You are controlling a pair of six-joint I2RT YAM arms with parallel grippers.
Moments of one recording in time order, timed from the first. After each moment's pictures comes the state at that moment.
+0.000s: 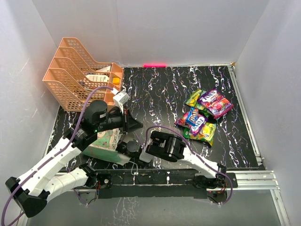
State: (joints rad) left arm -0.70 0.88 0.91 -0.38 0.45 -0.44; right arm 1.24 2.54 1.26 1.53 0.09 -0.16
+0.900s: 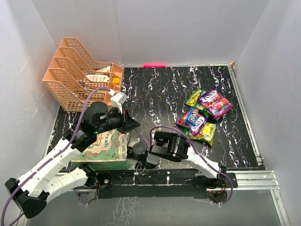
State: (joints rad) left arm -0.70 0.88 0.92 -0.43 0.33 -0.45; right arm 1.24 2.46 1.06 1.54 -0.13 -0.14
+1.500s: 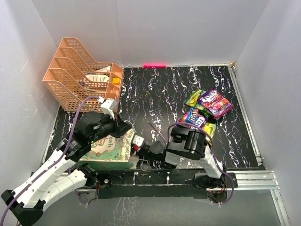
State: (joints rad) left arm -0.70 0.72 0.78 -0.45 0.16 -0.47; right arm 1.19 2.19 0.66 1.53 0.01 -0.18
